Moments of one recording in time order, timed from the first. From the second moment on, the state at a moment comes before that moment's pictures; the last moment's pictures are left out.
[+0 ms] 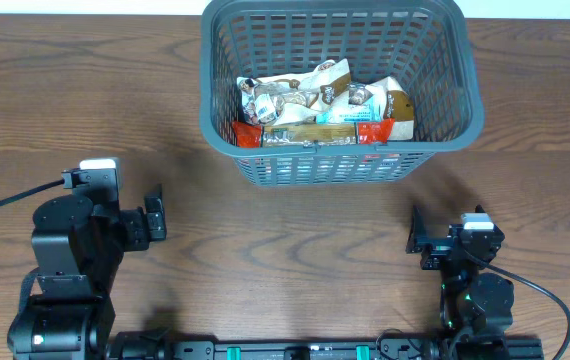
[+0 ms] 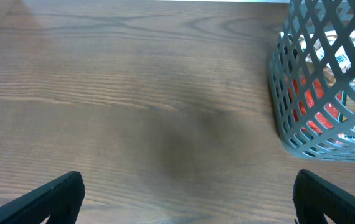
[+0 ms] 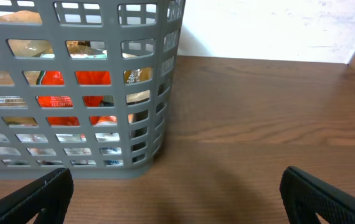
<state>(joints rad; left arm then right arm) -0.01 0.68 0.89 -0.84 -0.06 -0.02 0.06 0.01 0.09 -0.27 0.09 -0.01</state>
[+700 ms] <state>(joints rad) -0.01 0.64 0.89 -0.84 -0.07 0.02 0.06 0.01 0.09 -0.27 0.09 -0.01</state>
